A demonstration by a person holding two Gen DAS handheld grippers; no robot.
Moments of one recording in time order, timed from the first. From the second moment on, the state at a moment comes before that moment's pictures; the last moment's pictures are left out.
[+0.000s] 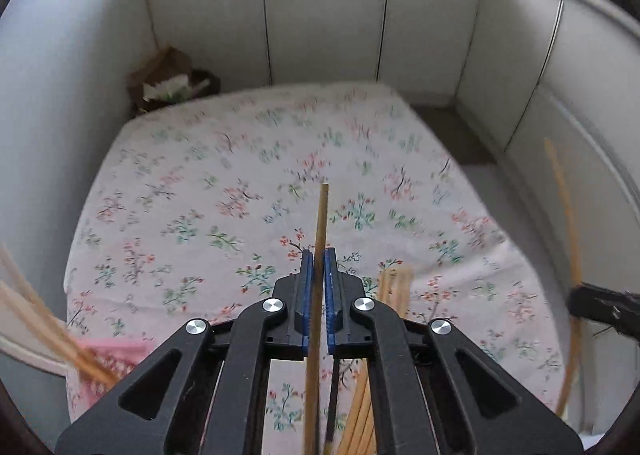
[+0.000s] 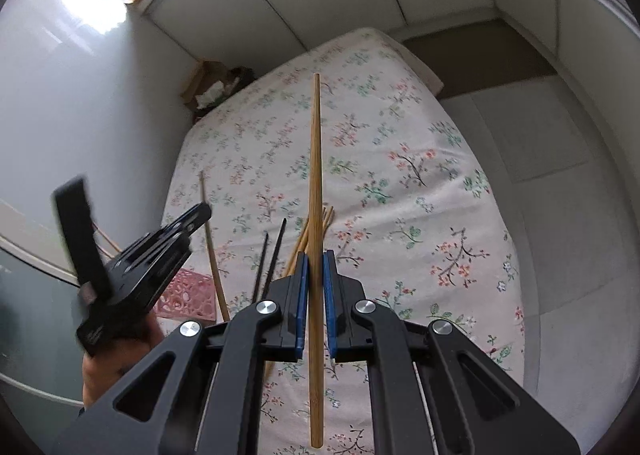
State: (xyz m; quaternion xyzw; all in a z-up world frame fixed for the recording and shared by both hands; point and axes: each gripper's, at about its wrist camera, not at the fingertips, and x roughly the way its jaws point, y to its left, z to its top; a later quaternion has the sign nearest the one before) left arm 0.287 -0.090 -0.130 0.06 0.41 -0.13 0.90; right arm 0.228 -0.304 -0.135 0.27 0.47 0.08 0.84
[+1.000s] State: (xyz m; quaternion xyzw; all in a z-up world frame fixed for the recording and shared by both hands) left arm 0.207 0.071 -0.006 -0.14 0.12 -0.10 0.98; right arm 0.205 -0.247 -0.079 0.18 0.31 0.12 0.93
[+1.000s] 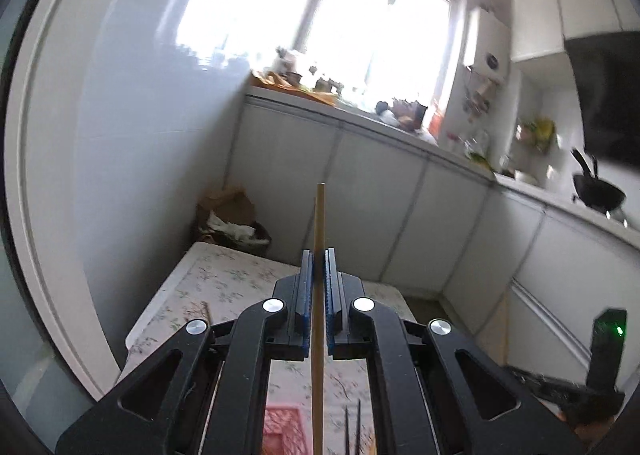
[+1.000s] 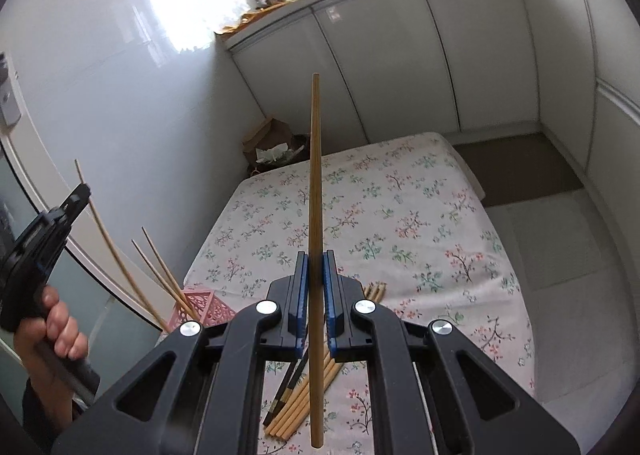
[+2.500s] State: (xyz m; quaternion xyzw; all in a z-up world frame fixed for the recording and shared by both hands) left arm 0.227 0.118 -0.042 -0.13 0.36 0.03 0.93; right arm 0.238 -0.118 -0.081 0.19 0.23 0.19 0.94
